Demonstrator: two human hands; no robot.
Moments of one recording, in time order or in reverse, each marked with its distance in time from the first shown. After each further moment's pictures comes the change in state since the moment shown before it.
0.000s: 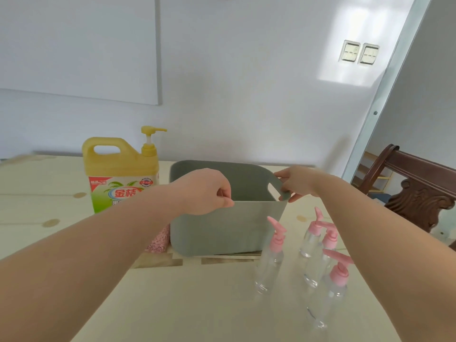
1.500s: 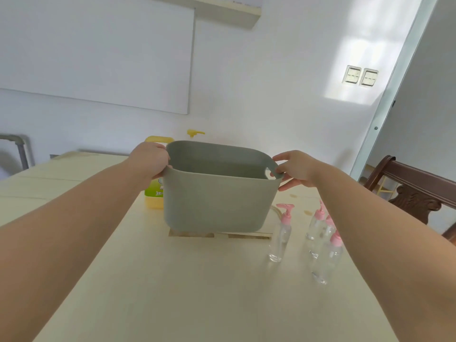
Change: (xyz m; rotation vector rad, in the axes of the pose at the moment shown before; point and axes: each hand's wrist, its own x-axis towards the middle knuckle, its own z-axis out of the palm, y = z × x) left_hand -0.139 -0.043 -0.071 -0.983 0.611 -0.730; right_hand -0.104 -0.086 0.028 0.382 0.082 -0.087
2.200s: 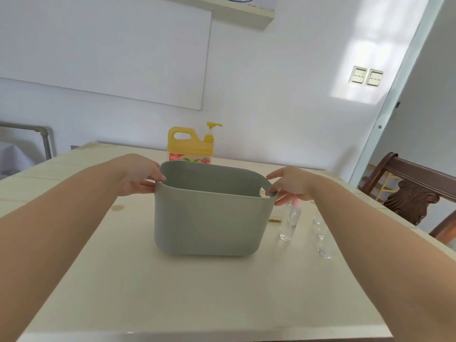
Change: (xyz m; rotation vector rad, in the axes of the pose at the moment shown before) left_hand -0.054 -0.038 -0.093 0.059 -0.239 -0.225; right_hand -0.074 -0.002 0.072 -0.051 -0.120 0.103
